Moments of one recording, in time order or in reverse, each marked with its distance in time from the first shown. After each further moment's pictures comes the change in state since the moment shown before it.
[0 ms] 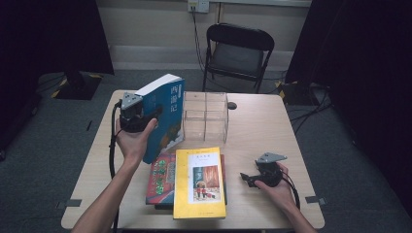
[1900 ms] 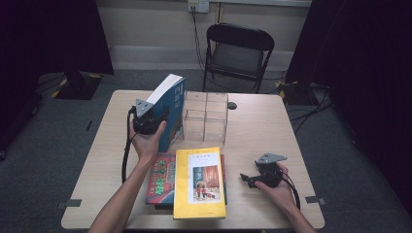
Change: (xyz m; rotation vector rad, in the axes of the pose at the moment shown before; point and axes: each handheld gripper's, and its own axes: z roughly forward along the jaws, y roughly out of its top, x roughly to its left) left arm 0.001 -0.040 0.046 -0.086 0.050 0.050; right arm 0.000 -0.001 -0.001 -0.002 0.012 -0.013
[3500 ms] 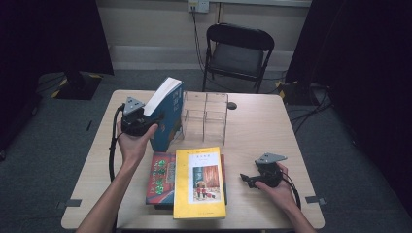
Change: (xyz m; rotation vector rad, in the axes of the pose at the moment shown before) left arm 0.010 0.032 -0.038 0.132 -0.104 0.045; right arm 0.000 0.000 0.000 0.000 0.001 0.001
